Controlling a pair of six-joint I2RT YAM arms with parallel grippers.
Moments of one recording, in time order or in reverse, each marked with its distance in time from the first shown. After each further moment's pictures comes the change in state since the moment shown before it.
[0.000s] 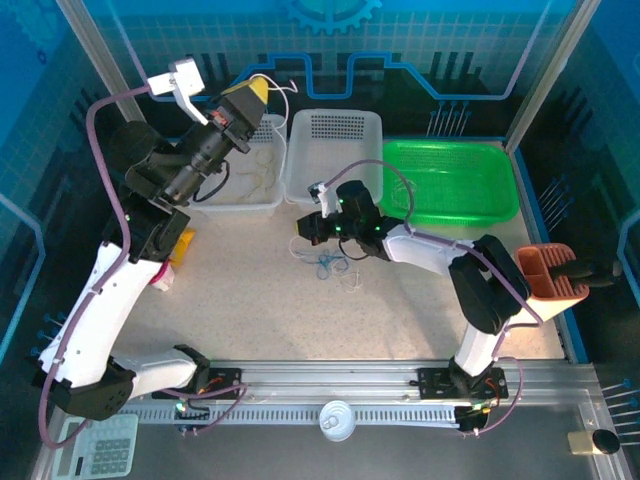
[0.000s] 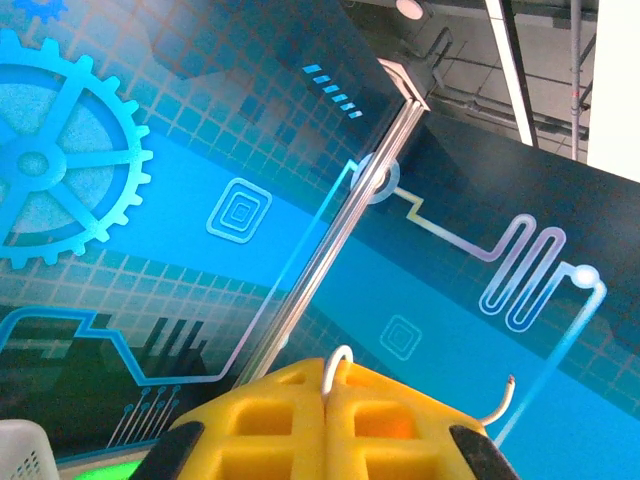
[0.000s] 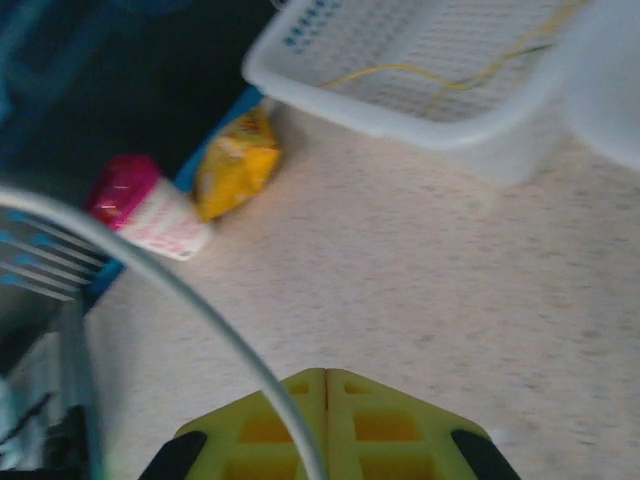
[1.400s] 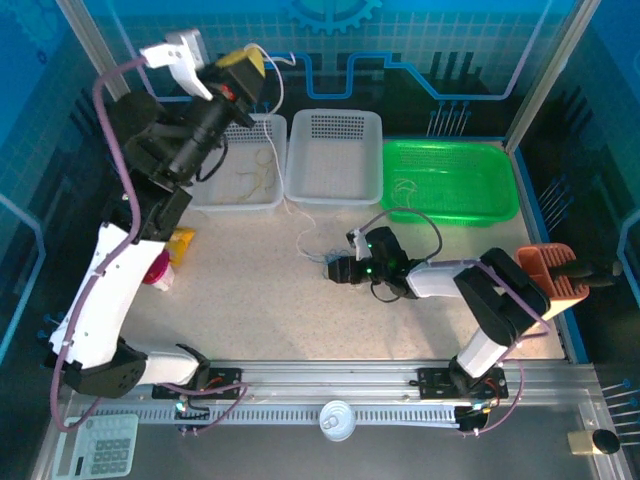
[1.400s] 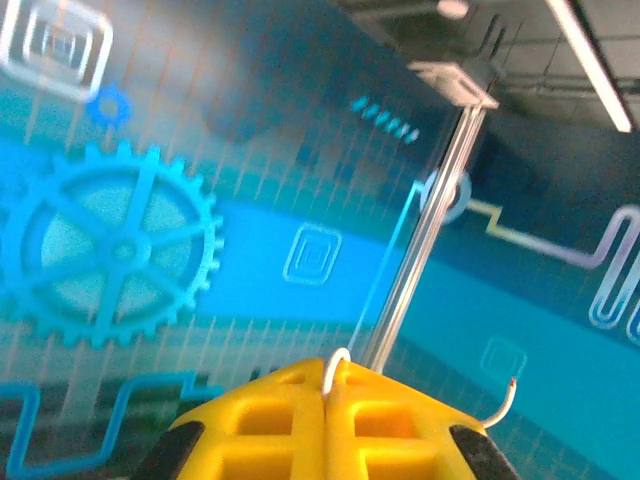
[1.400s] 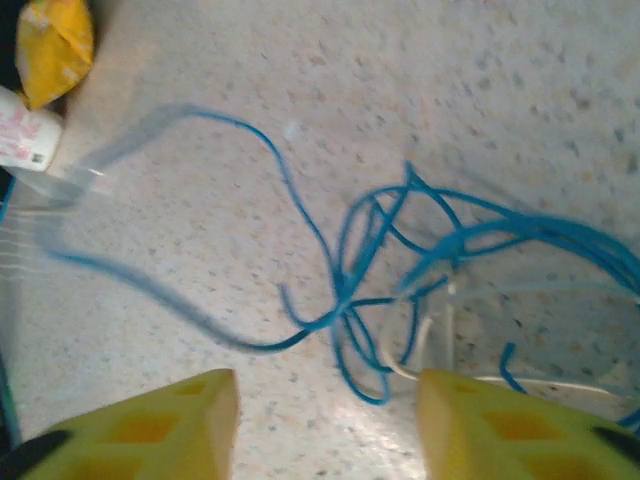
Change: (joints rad) left arm -0.001 0.112 0.190 -0.108 -0.121 0.227; right arm -0.061 -0.116 -0.474 0.130 0.102 0.091
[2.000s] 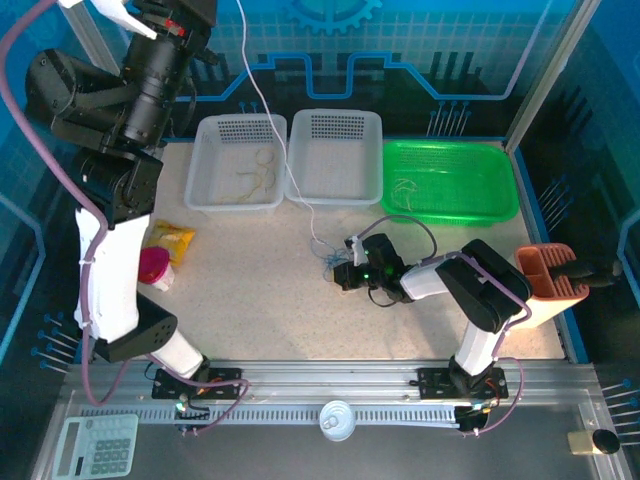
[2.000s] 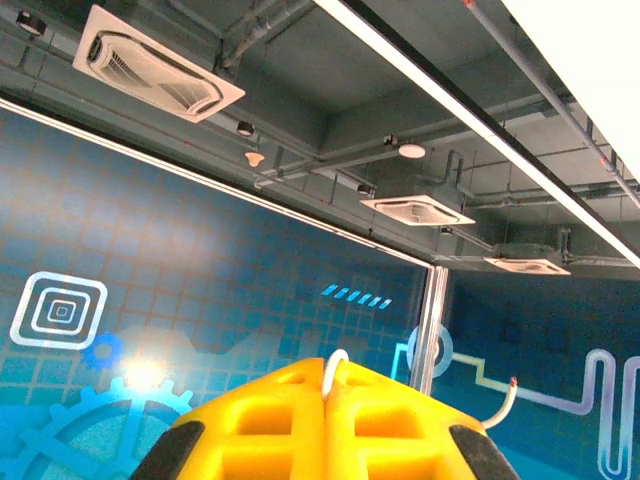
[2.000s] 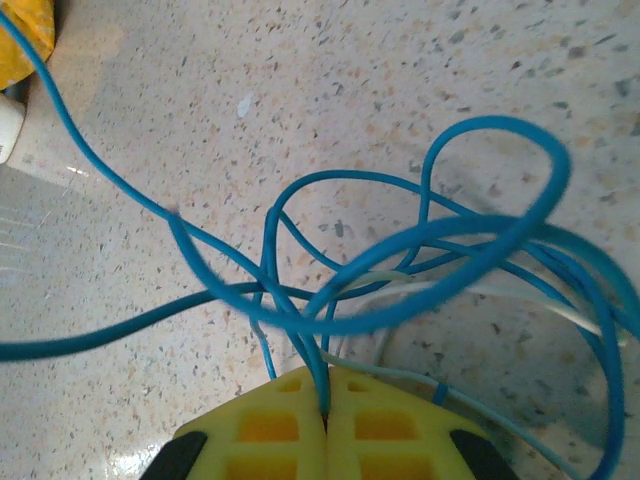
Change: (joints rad) left arm -0.002 0.296 0.744 -0.105 -0.057 0.148; right arm 0.007 0.142 -0.040 0.157 0.026 0.009
